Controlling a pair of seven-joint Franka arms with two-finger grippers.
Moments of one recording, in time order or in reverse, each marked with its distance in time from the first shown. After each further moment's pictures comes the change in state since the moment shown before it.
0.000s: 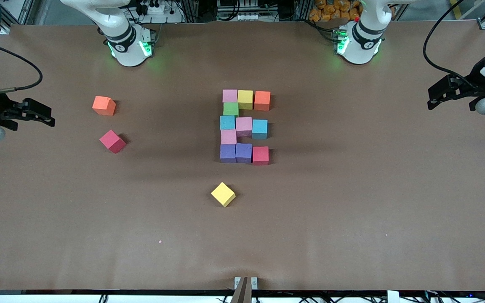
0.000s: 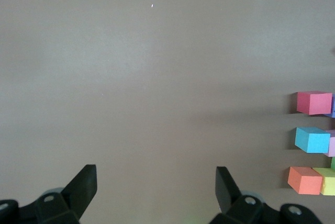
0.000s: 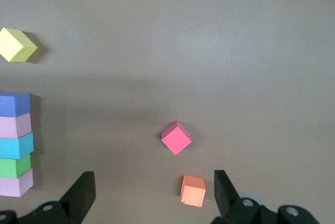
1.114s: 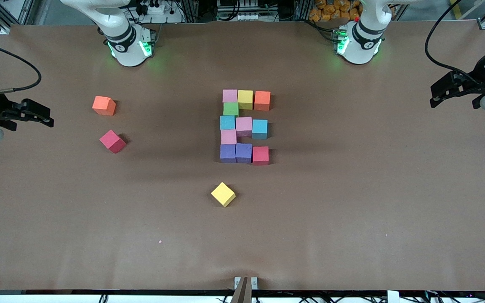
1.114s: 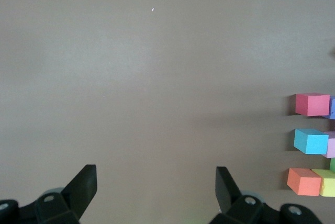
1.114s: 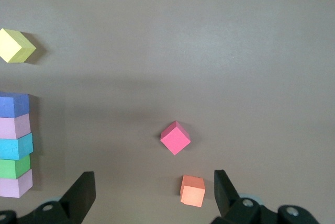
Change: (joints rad) left arm -0.034 -0.012 0.032 0.005 0.000 0.000 0.000; right arm -0.006 0.002 0.000 -0.001 0.000 0.000 0.000
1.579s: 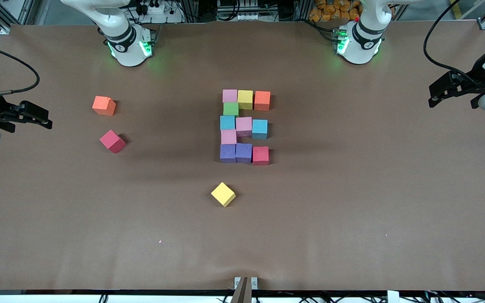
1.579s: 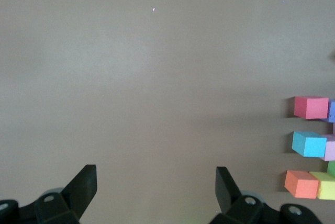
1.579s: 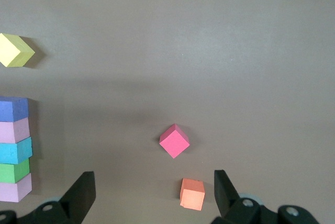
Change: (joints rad) left arm -0.003 0.000 0.002 0.000 0.000 0.000 -0.038; right arm -0.008 0.004 0.001 -0.001 0.002 0.016 0.000
